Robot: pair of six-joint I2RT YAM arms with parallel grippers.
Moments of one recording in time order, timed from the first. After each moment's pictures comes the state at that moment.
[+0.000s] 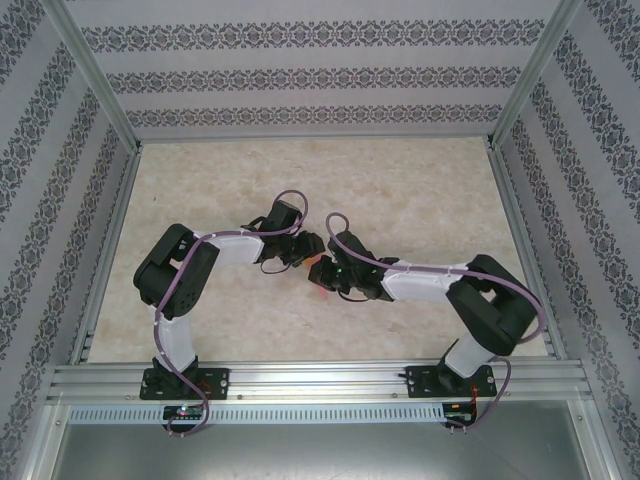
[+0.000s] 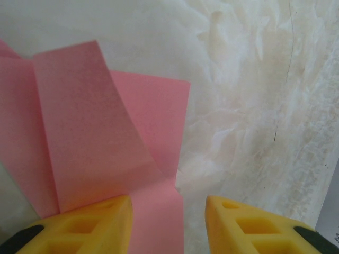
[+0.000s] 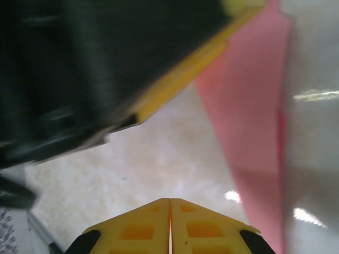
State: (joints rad) left arm -0.57 1.91 1.03 -0.04 0.40 -0.98; right arm 0.80 1.63 0.73 0.09 -0.22 1.06
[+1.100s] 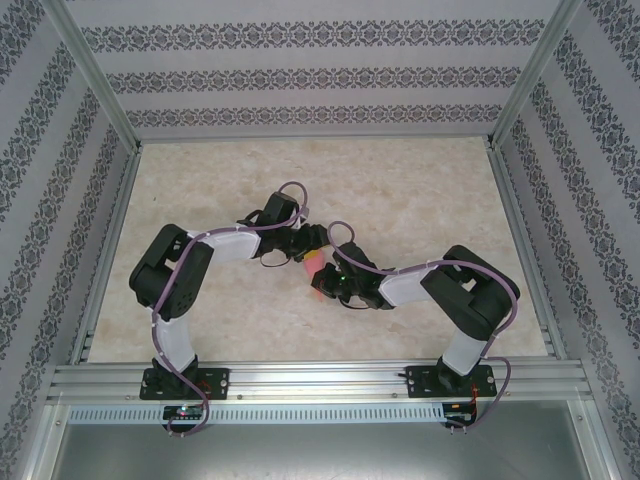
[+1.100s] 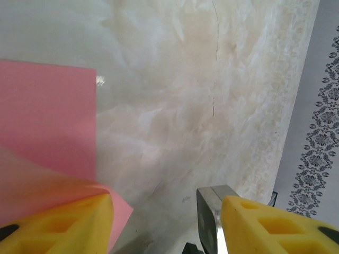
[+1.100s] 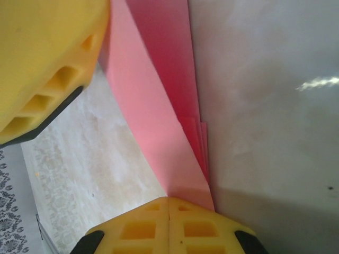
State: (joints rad) left arm -0.55 1.89 1.07 -0.02 0.57 -0.96; right arm 0.79 1.74 0.61 0.36 -0.26 1.15
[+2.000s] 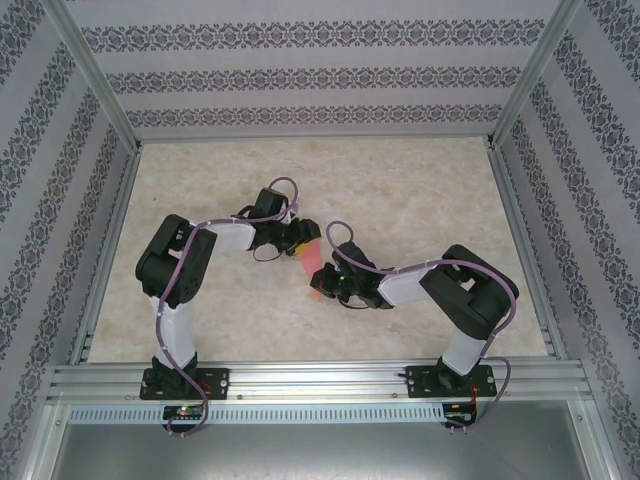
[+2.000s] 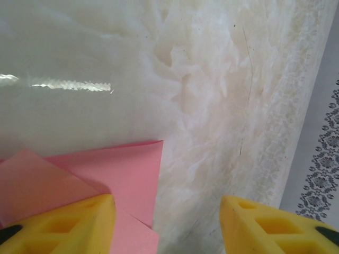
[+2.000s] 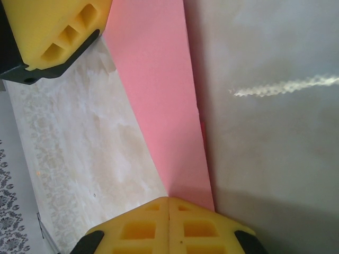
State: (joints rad) left arm -0.44 1.98 1.10 0.00 0.61 -0.91; right arm 0.79 1.75 0.62 0.36 -0.26 1.15
